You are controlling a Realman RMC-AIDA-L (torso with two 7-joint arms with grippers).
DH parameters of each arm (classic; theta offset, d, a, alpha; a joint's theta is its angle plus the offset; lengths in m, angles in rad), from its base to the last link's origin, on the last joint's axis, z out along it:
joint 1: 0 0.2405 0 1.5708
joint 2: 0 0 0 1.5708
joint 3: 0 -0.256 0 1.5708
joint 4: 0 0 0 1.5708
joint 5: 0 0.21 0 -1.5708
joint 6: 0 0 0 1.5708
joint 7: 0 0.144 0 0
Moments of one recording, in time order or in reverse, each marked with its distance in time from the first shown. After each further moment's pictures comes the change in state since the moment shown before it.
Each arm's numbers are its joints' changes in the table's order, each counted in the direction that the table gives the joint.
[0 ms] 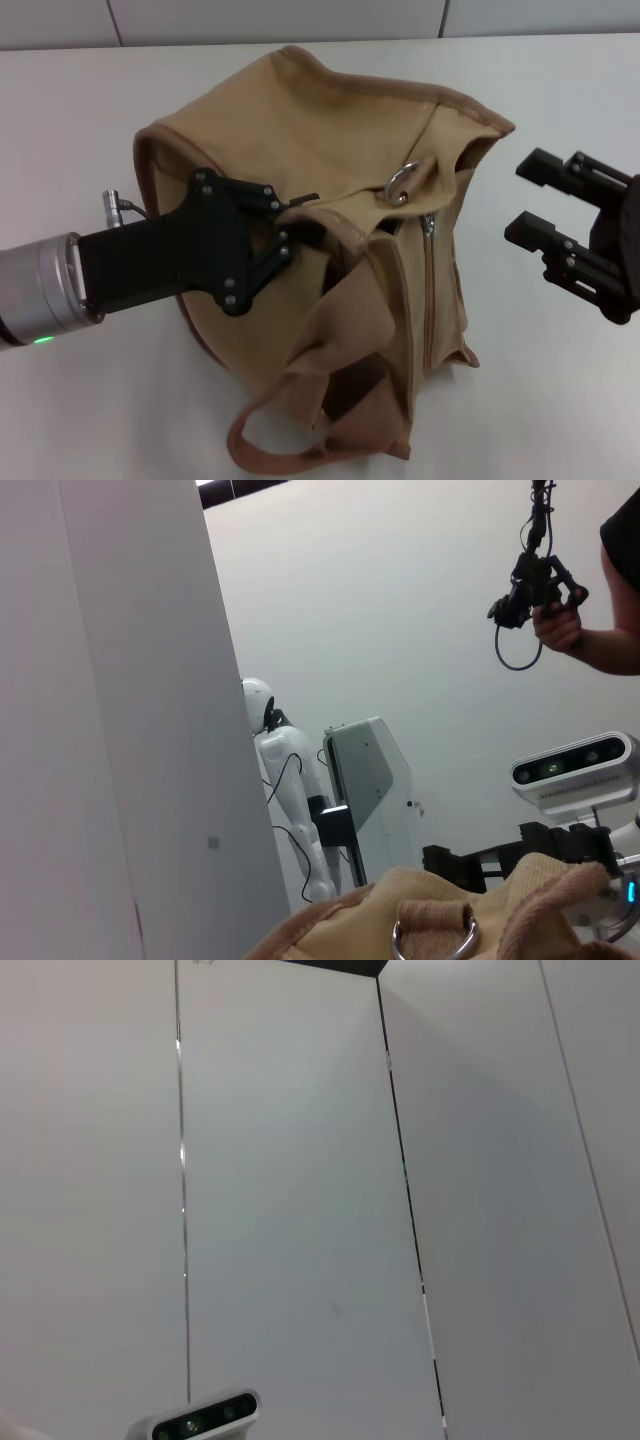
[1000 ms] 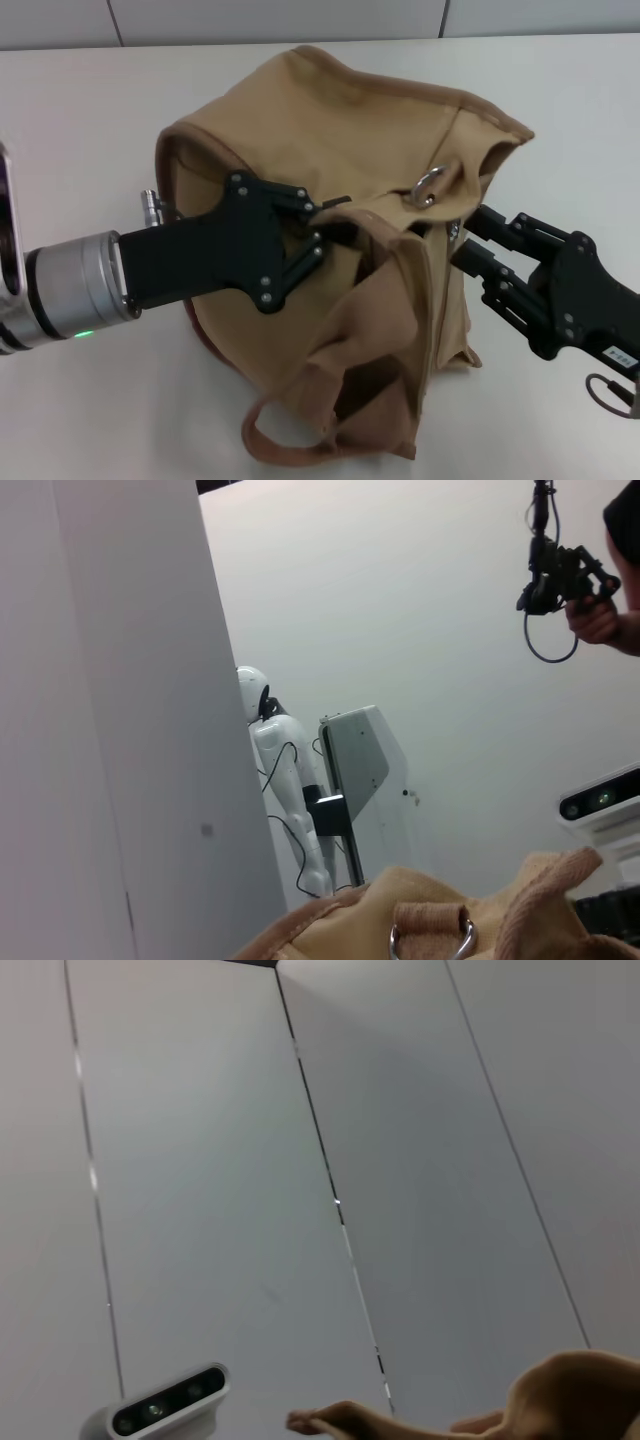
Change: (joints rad) left arm -0.064 0.003 -0.074 -0.103 -0.058 -0.058 0.073; right arm -0.026 -0.005 0.023 0.289 -0.004 0.140 -0.174
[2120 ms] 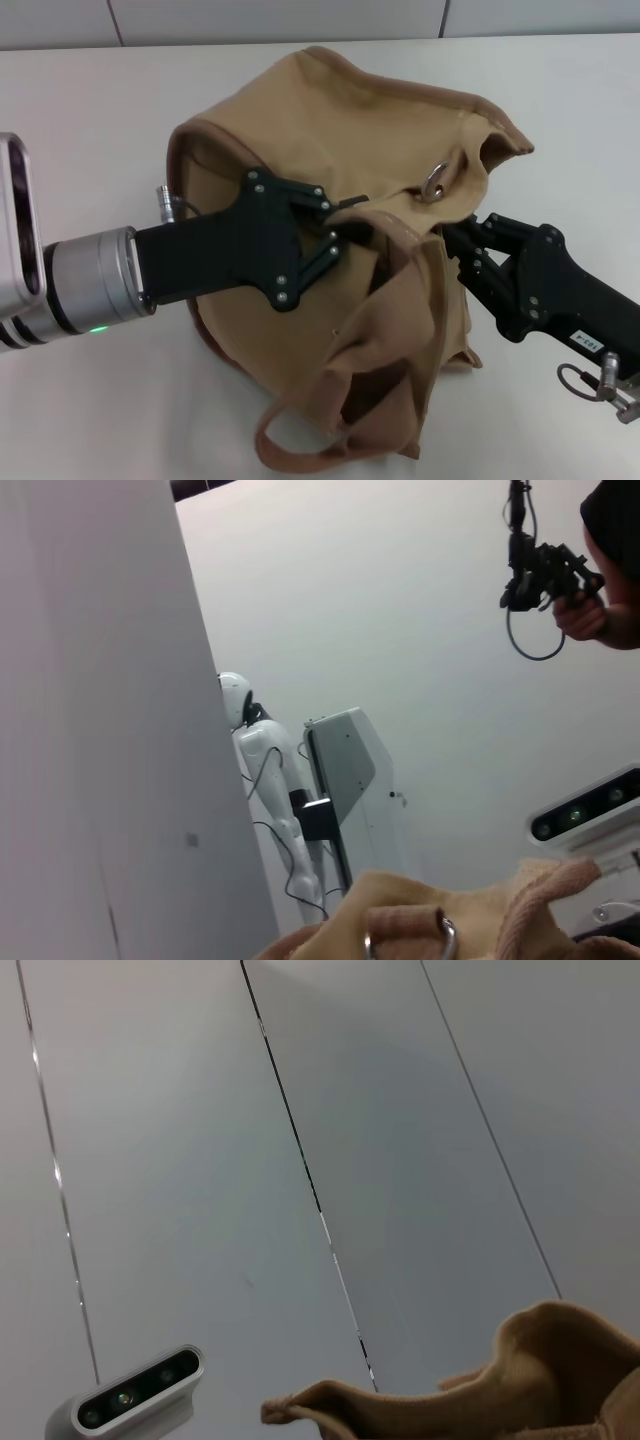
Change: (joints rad) left arm -0.020 0.000 -0.074 -0.010 -0.062 -0.021 0.035; right arm 0.039 -0.003 -0.020 0.062 -0.004 0.082 0.001
